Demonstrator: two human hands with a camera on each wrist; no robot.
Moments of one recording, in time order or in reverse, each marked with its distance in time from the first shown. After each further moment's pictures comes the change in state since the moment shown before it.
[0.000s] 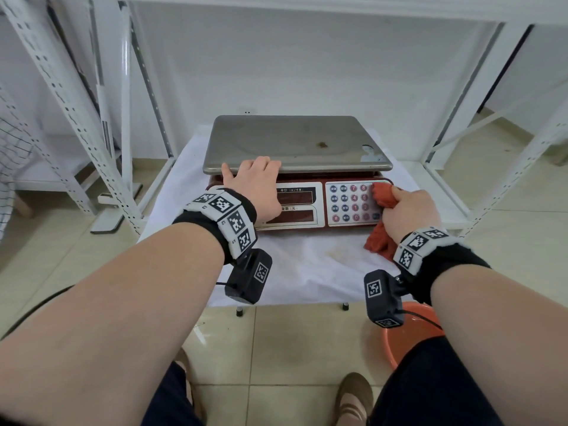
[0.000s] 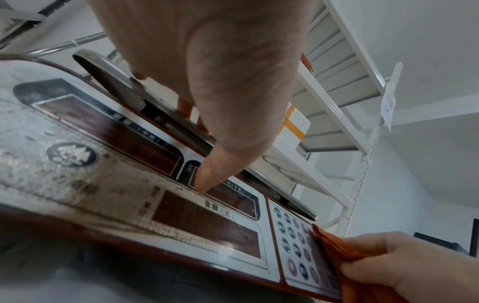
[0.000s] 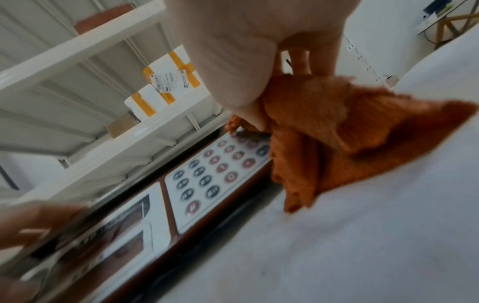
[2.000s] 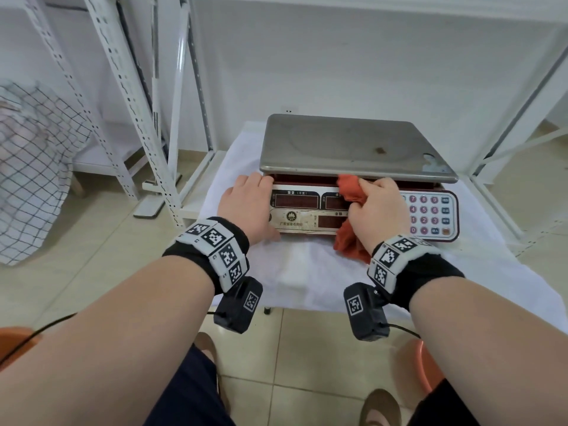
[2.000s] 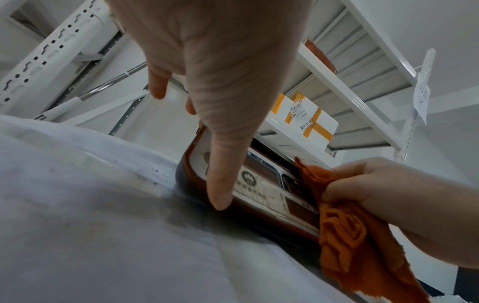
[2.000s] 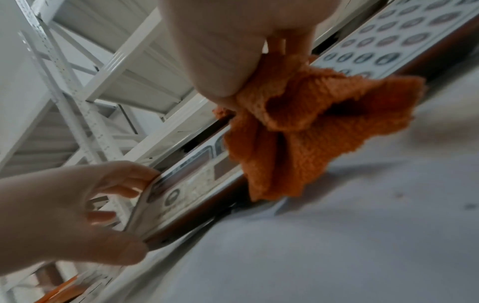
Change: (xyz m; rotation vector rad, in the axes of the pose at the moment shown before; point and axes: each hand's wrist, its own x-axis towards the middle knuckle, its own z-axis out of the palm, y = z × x) left_hand -0.039 -0.088 0.016 0.018 0.087 -0.090; right_hand -0.028 -0.112 0.048 0.197 0.093 -0.319
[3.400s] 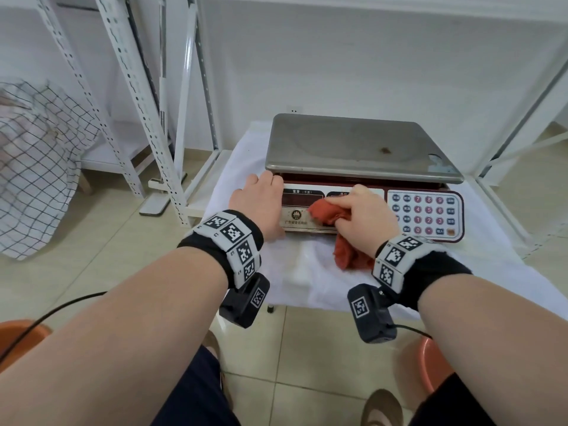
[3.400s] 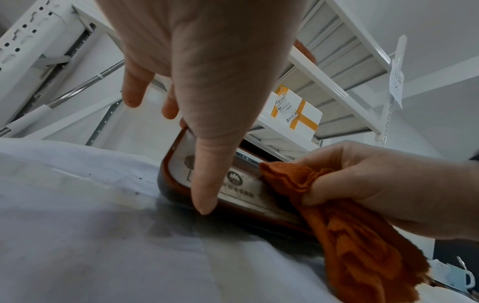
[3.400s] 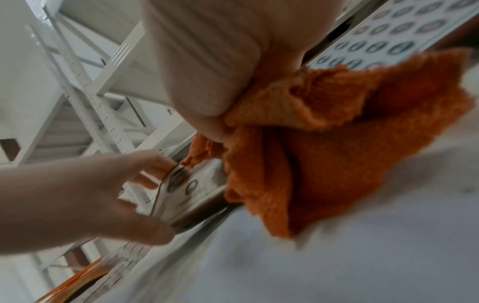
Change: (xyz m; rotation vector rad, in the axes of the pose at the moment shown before) left_hand -0.004 0.013 -0.008 0.087 -0.044 -0.007; right_hand -0.009 -0.009 0.000 -0.010 -0.272 -0.263
